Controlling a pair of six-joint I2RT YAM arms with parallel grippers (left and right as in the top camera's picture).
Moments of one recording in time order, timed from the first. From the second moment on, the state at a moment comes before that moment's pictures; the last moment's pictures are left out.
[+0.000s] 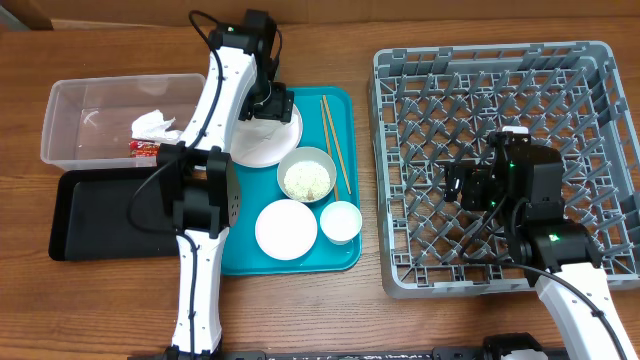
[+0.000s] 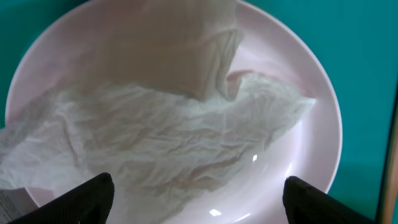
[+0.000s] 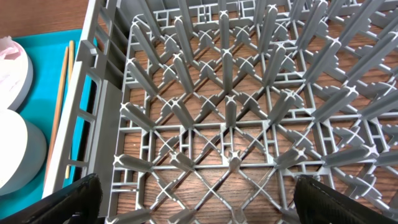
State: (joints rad) left arm -0.19 2.52 2.39 -1.38 0.00 -0.10; right arm 0.09 1.06 0.77 -0.48 -0.04 0.15
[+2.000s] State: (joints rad) left arm 0.16 2.47 2.73 -1.68 0.06 -0.29; right arm 0.09 1.06 0.77 -0.44 -0.07 0.15
